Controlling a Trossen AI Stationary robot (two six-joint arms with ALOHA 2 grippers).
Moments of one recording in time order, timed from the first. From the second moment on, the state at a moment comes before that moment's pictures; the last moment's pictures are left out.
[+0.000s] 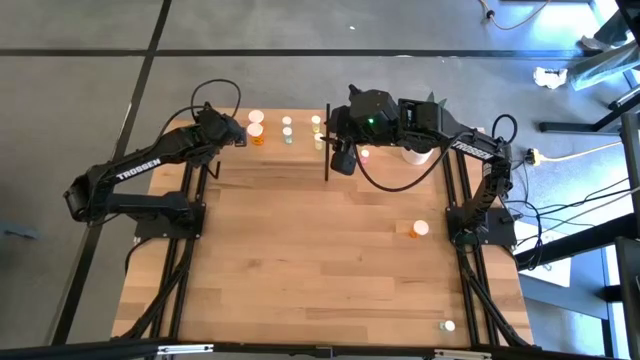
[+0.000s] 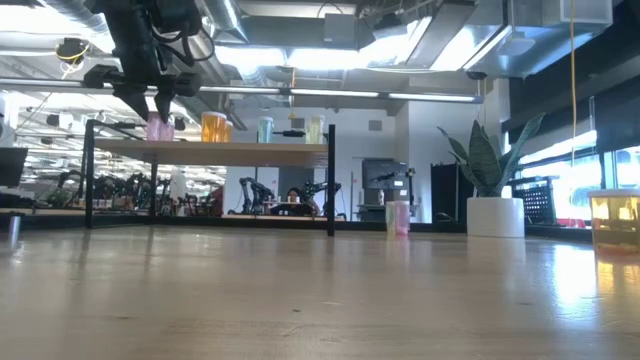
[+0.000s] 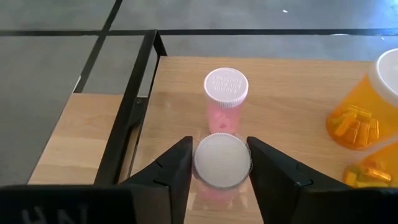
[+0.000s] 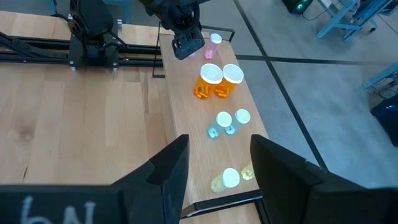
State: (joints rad) left arm 0.63 1.02 0.89 -0.88 -0.75 -0.83; right arm -0.12 1.79 2.21 -1.01 0.26 -0.16
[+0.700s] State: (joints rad) left arm 0.63 1.02 0.89 -0.88 -0.74 -0.86; right arm -0.12 1.79 2.21 -1.01 0.26 -0.16
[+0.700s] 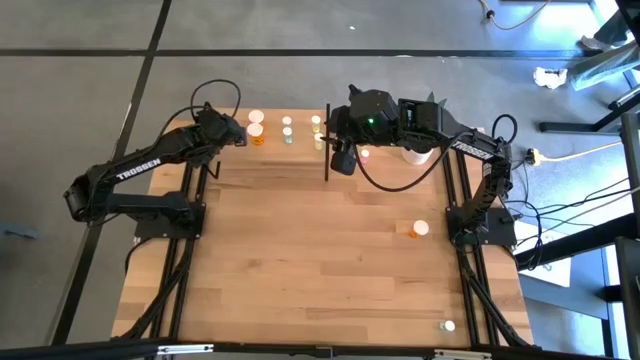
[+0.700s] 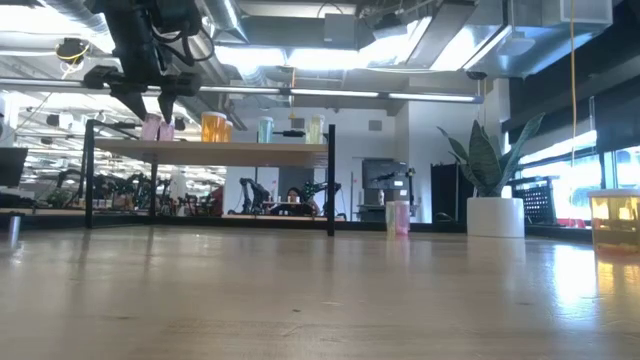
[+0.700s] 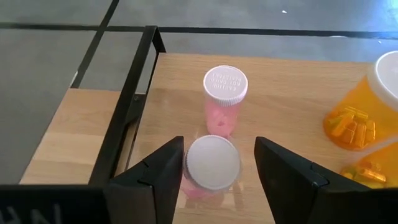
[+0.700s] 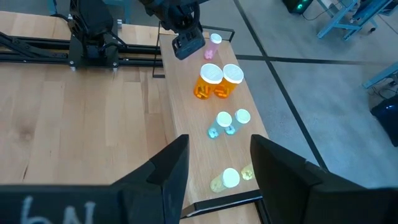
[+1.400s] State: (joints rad) left arm 0.63 1.01 0.89 -0.94 -0.73 -0.86; right arm -0.12 1.79 2.21 -1.01 0.26 -0.16
